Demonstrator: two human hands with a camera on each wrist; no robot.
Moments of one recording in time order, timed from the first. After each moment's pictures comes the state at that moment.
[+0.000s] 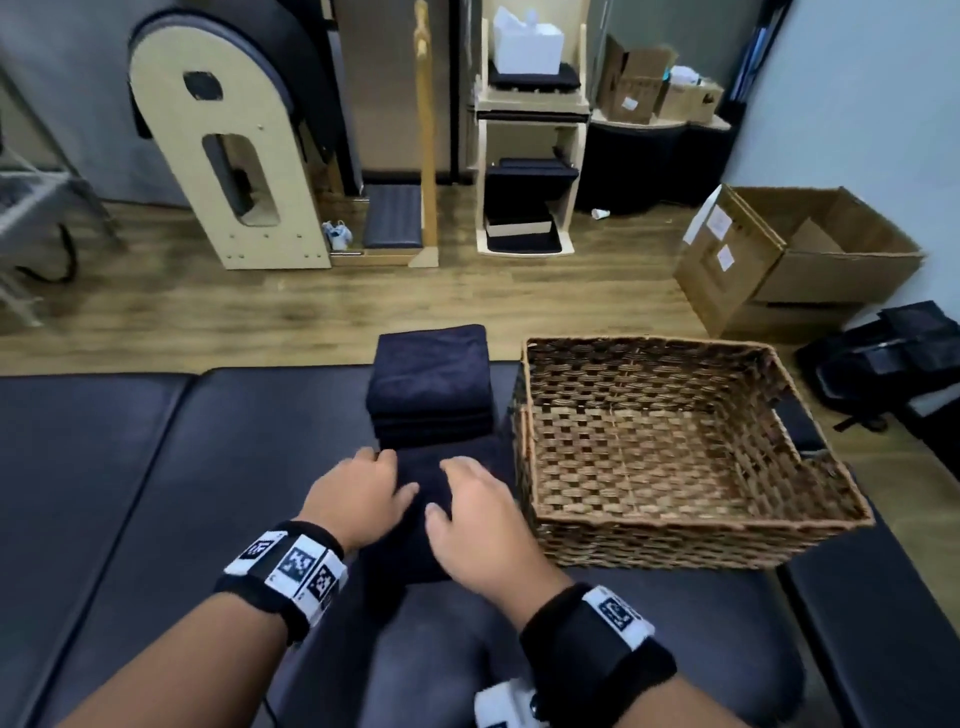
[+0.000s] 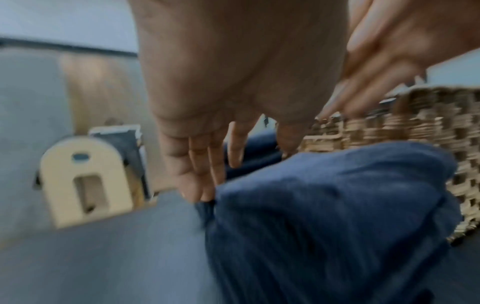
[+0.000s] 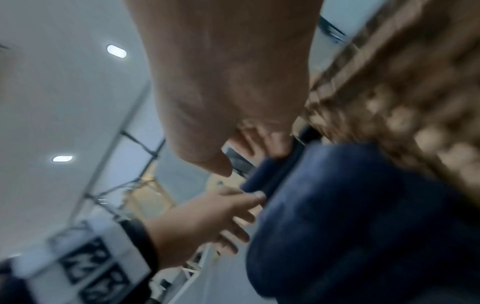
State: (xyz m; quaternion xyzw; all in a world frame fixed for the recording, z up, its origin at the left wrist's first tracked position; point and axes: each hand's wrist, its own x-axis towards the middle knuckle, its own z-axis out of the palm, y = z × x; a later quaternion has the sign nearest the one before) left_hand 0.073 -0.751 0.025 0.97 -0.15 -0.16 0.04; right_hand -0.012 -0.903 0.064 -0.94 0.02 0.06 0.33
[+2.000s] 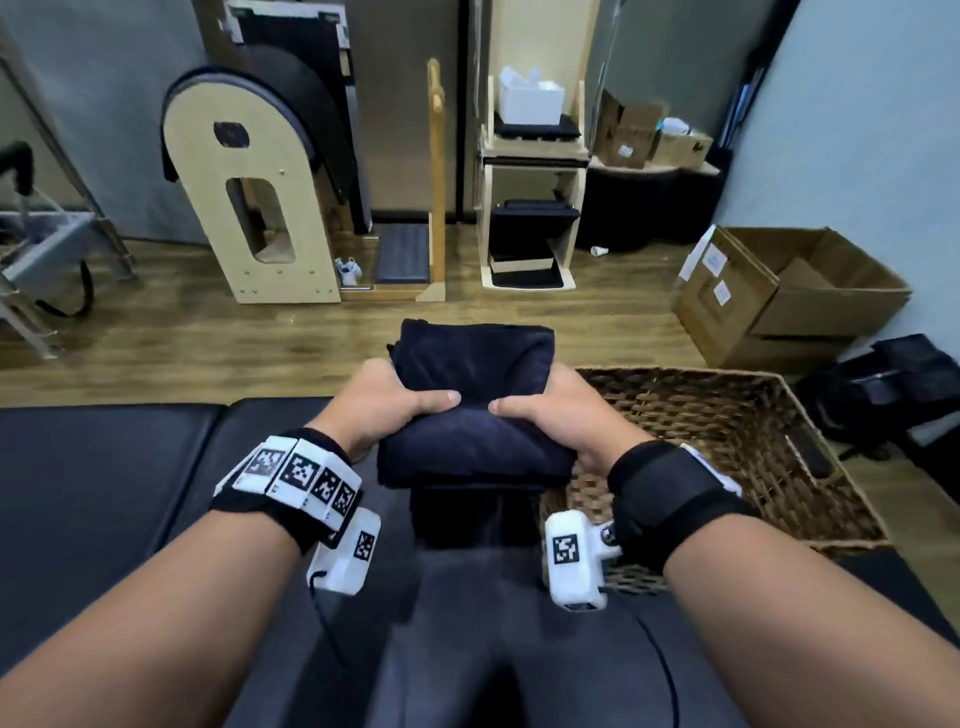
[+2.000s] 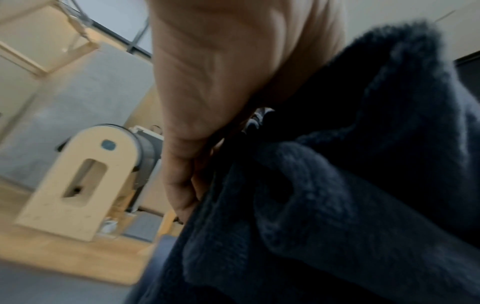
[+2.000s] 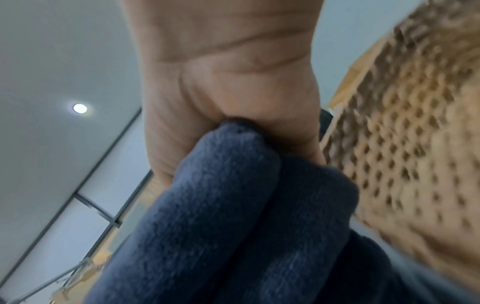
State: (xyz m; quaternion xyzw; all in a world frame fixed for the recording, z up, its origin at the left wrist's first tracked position) left_hand 0.126 -0.738 0.146 0.79 -0.06 -0.17 0.58; right_hand 0.077 -0.948 0.137 -0.82 0.13 0.04 0.55
